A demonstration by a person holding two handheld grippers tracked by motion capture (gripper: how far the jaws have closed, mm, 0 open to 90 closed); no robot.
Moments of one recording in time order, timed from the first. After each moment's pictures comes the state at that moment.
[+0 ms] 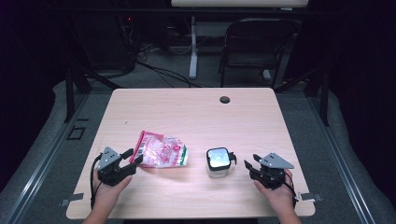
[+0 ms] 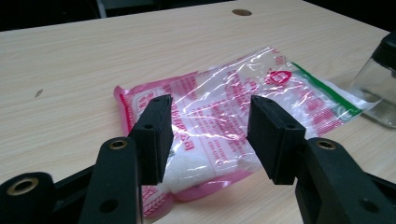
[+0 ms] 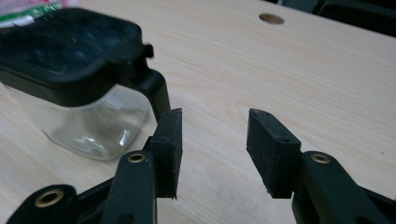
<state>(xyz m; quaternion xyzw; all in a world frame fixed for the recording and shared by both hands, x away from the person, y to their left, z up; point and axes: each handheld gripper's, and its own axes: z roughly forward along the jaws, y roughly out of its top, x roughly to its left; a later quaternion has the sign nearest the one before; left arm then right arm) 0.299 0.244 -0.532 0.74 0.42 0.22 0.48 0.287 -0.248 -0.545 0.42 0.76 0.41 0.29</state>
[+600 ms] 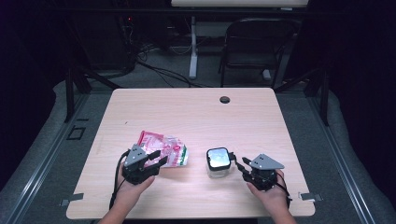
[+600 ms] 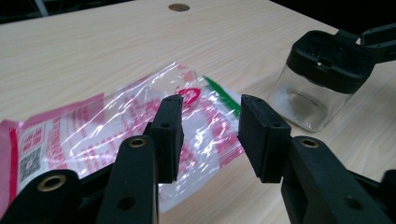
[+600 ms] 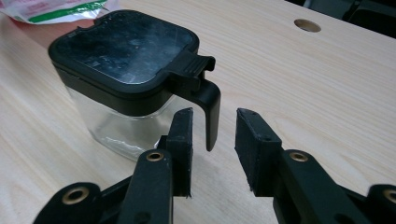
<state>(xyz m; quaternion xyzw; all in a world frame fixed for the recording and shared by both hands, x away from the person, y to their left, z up) 0.300 0.172 -0.514 0.78 0.37 0.18 0.48 0.284 -0.223 -0.539 0.38 0.78 0.41 0.27</state>
